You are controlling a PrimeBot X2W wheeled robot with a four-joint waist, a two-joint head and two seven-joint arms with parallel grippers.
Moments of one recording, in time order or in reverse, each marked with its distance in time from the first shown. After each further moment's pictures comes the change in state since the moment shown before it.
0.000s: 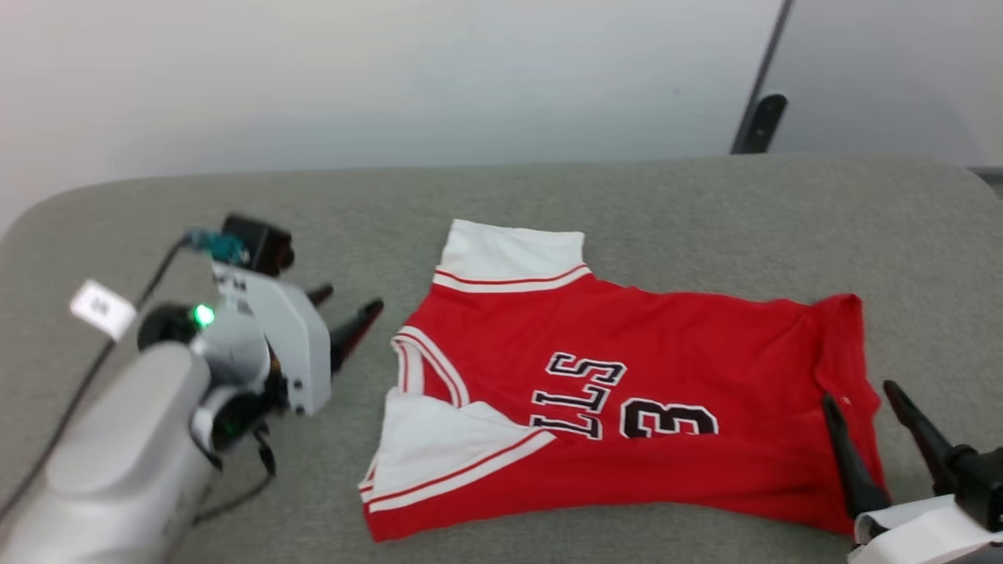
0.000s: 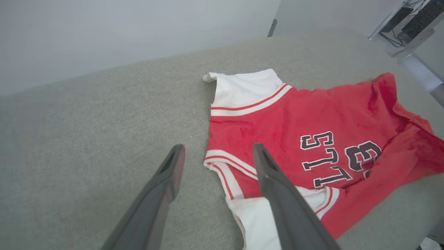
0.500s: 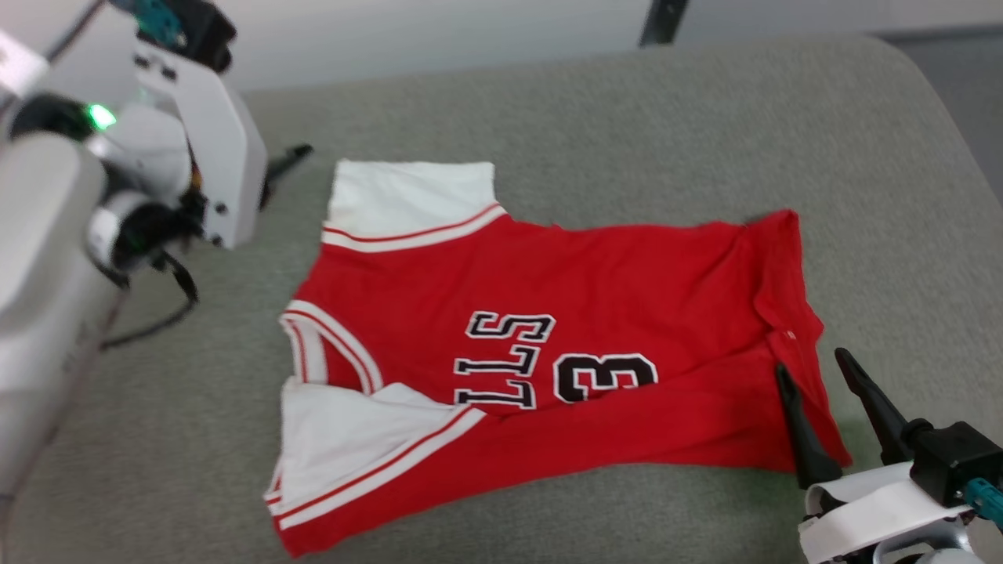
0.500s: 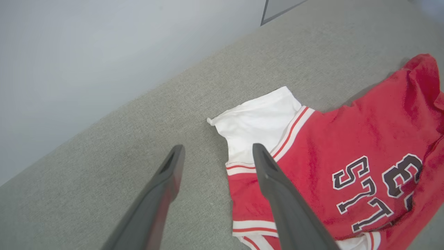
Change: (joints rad) left arm -0.421 0.104 -0.101 0.031 -0.004 -0.005 0.289; right arm -0.070 0.088 0.048 0.016 -0.014 0.000 -0.046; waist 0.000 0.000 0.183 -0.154
